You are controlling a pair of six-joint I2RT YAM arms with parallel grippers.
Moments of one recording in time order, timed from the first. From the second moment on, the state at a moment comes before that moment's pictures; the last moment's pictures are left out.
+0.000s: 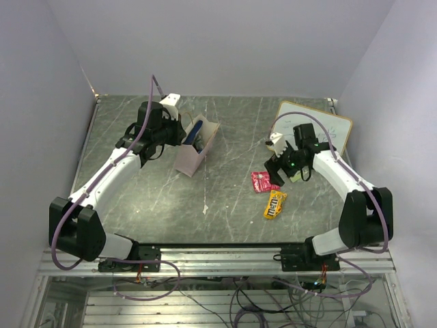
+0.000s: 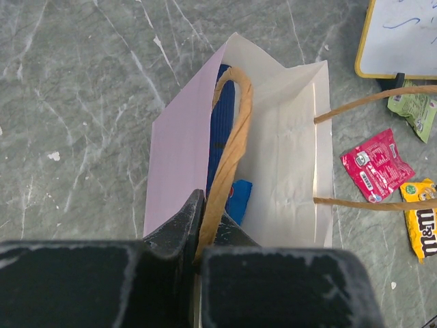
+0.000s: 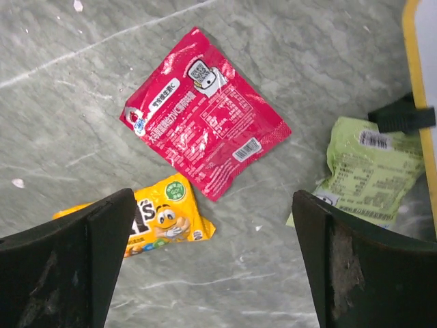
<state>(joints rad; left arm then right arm) -0.35 1.37 1.13 -0.25 0.19 -0.15 0.15 1.45 1.00 -0.68 -0.40 -0.60</state>
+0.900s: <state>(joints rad) -0.34 1.37 1.13 -0.25 0.19 -0.15 0.30 1.84 1.16 -0.74 -0.27 -1.06</state>
